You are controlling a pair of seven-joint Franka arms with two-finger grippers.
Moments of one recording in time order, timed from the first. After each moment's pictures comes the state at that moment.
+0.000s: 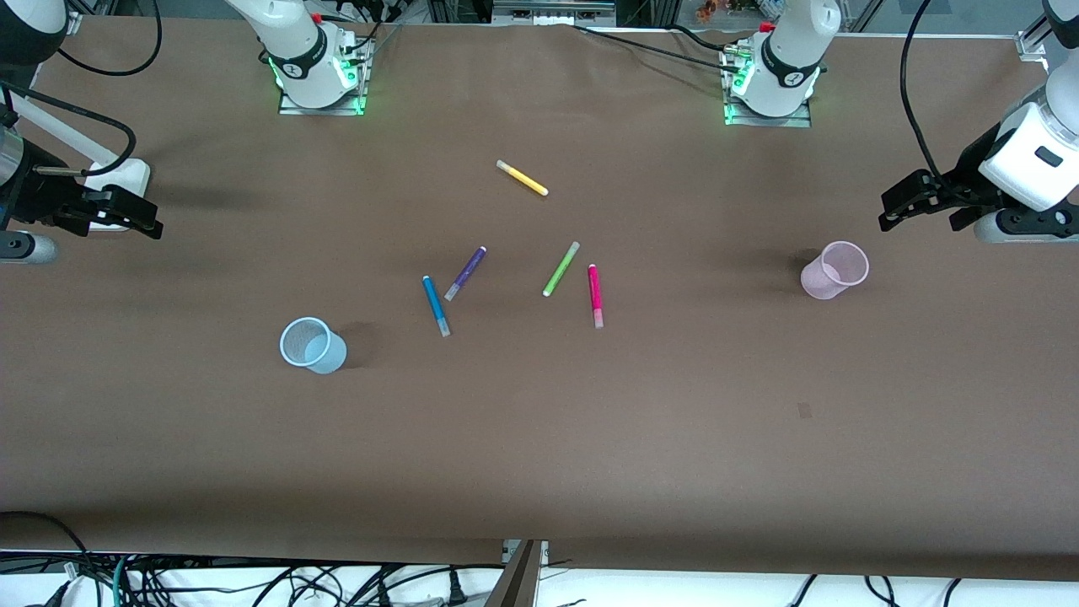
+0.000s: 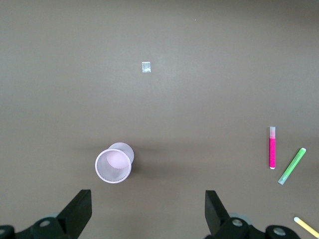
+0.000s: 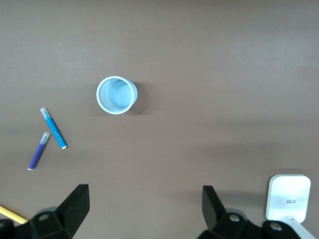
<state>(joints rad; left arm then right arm) 0.00 -0.01 -0.05 -1.66 -0.04 1.65 -0.11 -0.01 0.11 0.03 -1.50 -0.01 1.57 0.05</state>
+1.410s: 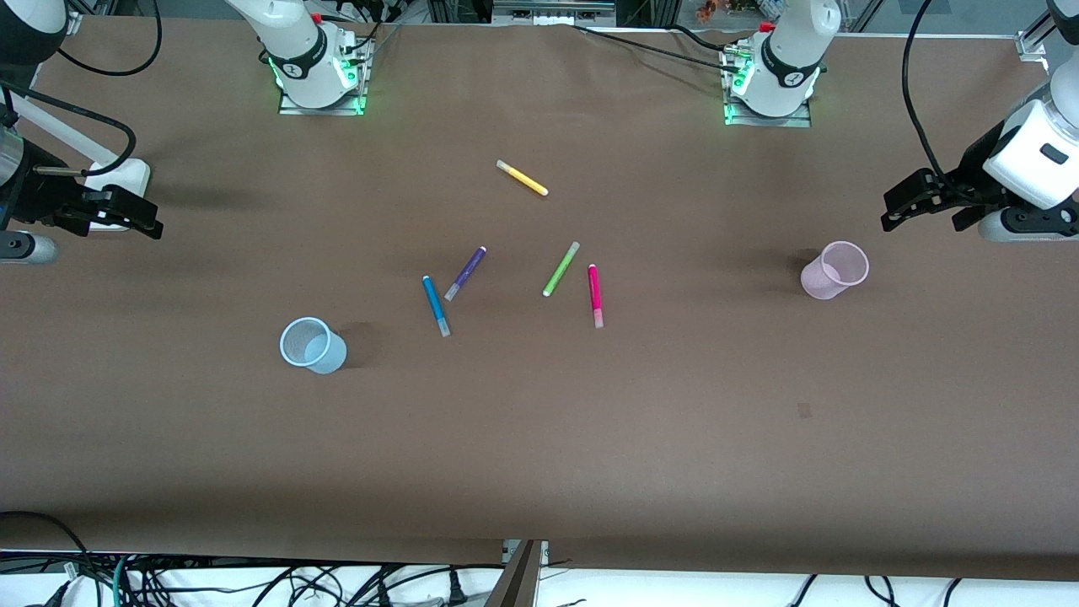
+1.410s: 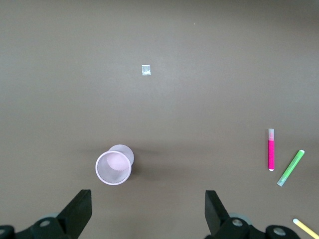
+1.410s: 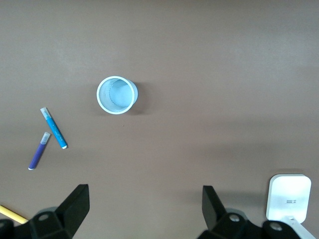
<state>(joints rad) 0.00 0.00 -0.05 -1.64 -0.04 1.65 -0.11 -0.01 0.11 0.03 -1.50 -0.01 1.57 0.05</state>
